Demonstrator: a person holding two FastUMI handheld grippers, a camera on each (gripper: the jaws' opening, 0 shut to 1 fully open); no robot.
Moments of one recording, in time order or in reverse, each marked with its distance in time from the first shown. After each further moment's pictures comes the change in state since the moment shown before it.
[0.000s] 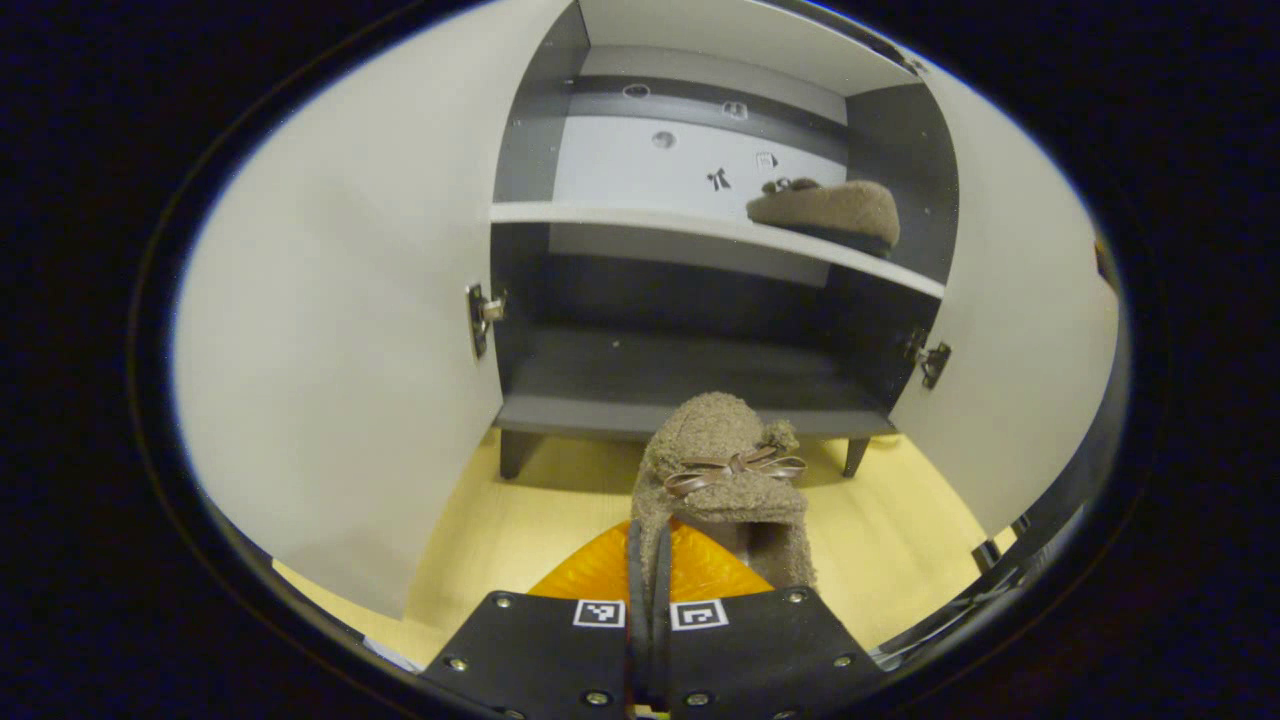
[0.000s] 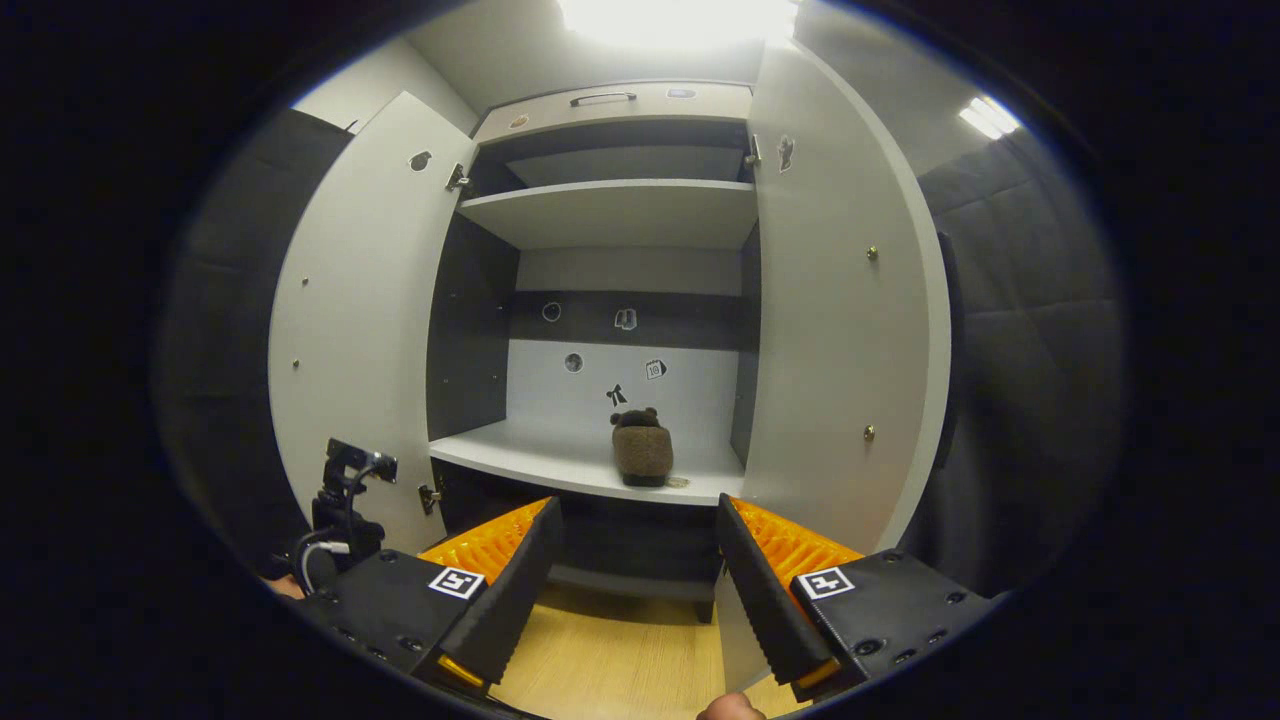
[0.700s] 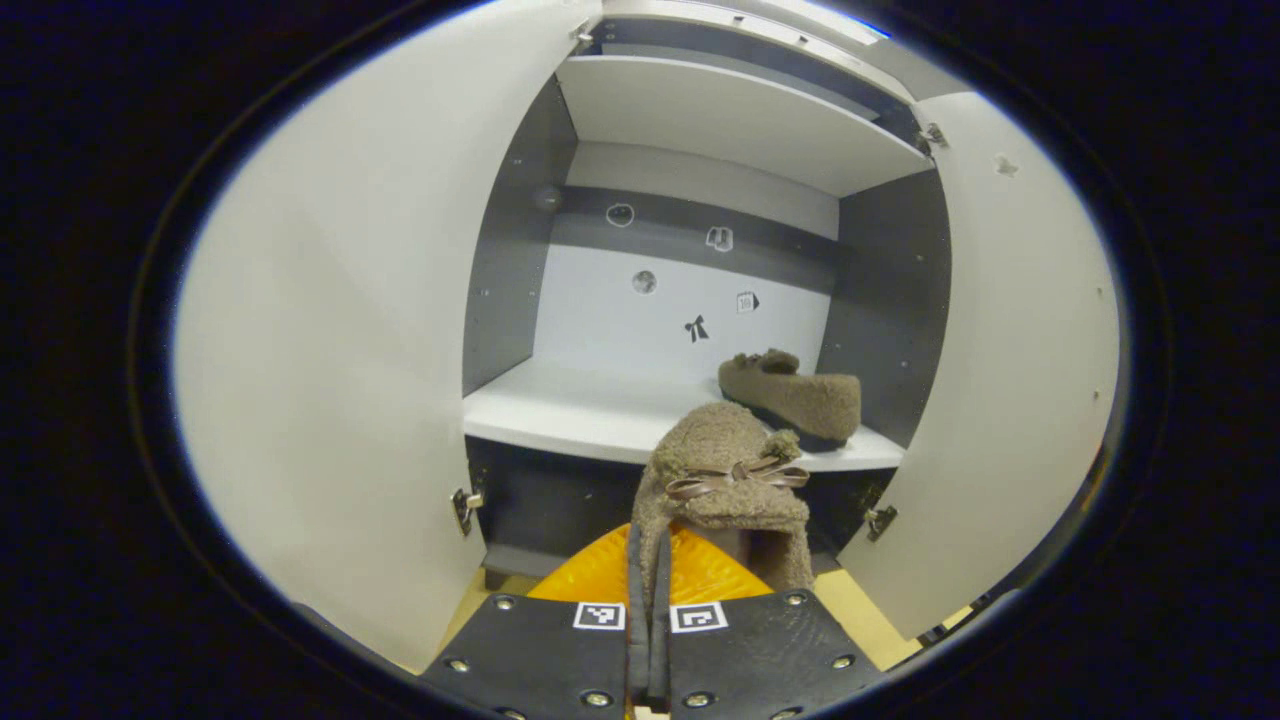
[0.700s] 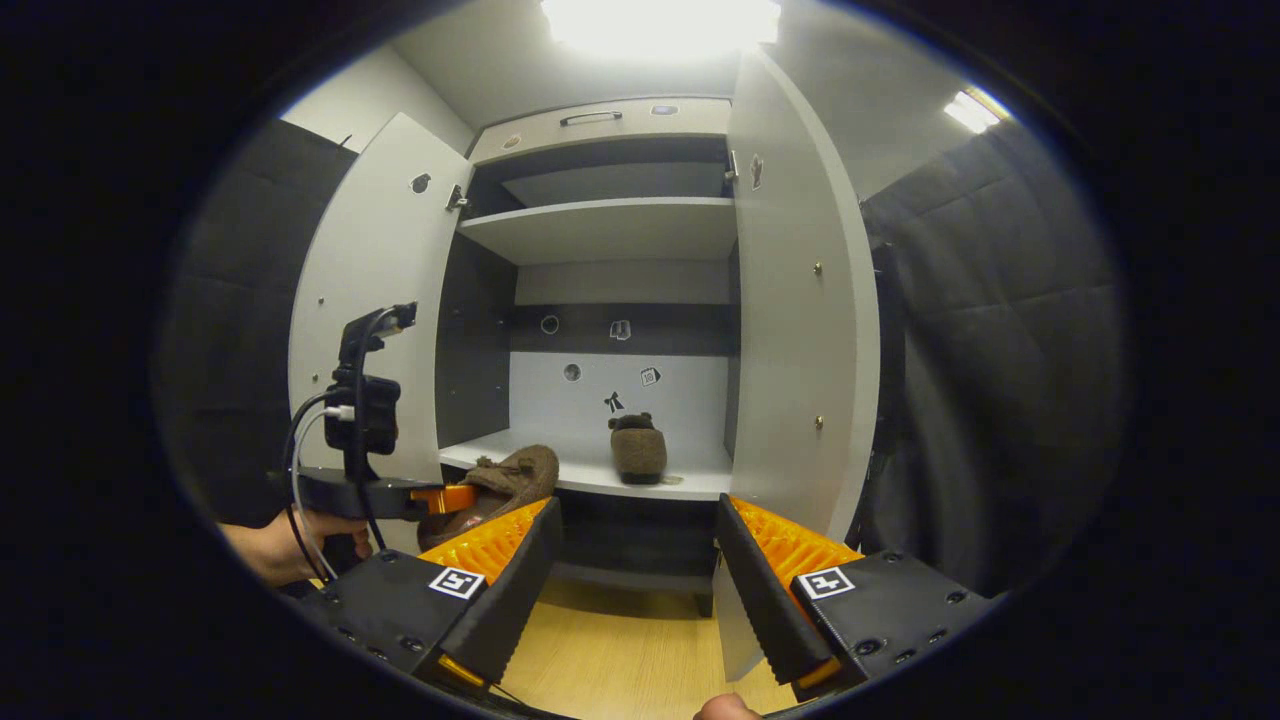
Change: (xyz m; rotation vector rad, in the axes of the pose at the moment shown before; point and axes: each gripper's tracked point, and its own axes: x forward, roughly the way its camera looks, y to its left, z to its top) left arm -0.003 -0.028 0.157 -0.029 -0.275 -0.025; right arm -0.035 -0.008 0.005 0.036 -0.034 -0.009
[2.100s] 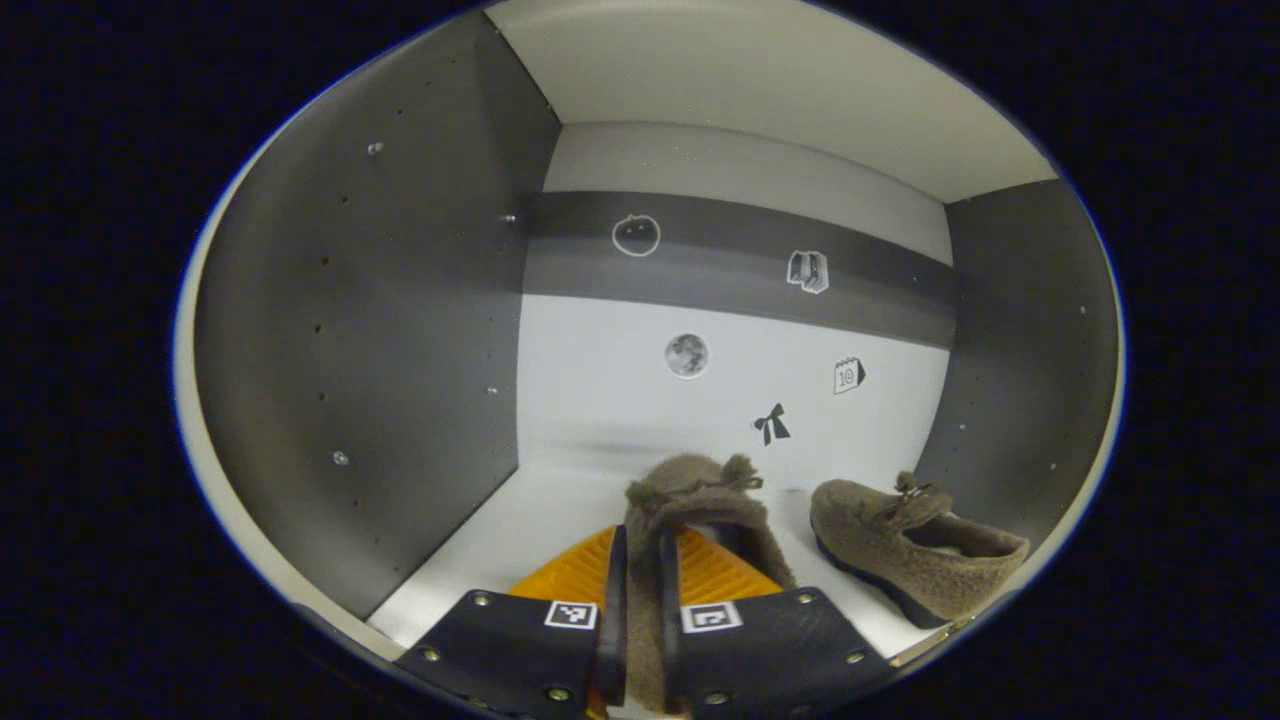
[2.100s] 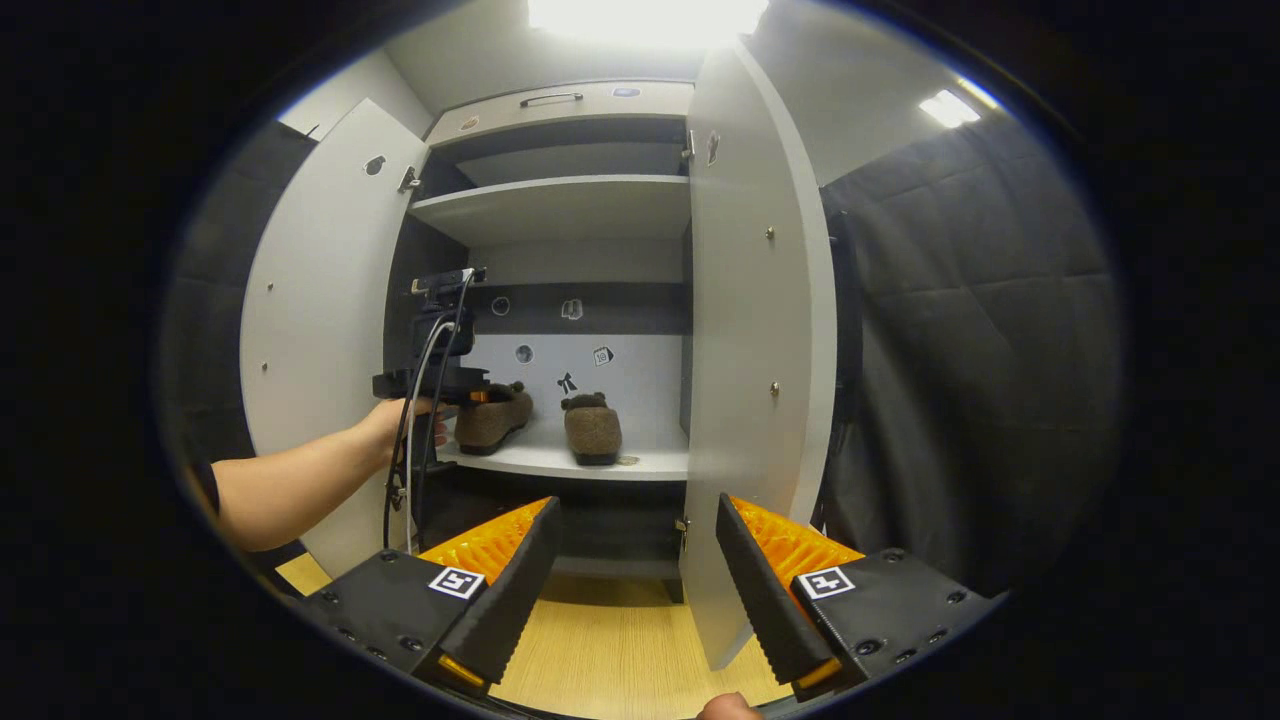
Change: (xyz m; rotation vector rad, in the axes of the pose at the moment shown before) left arm 0.199 0.039 0.104 0.051 -0.066 0.111; right arm 0.005 -0.025 -0.015 0.016 0.047 -0.140
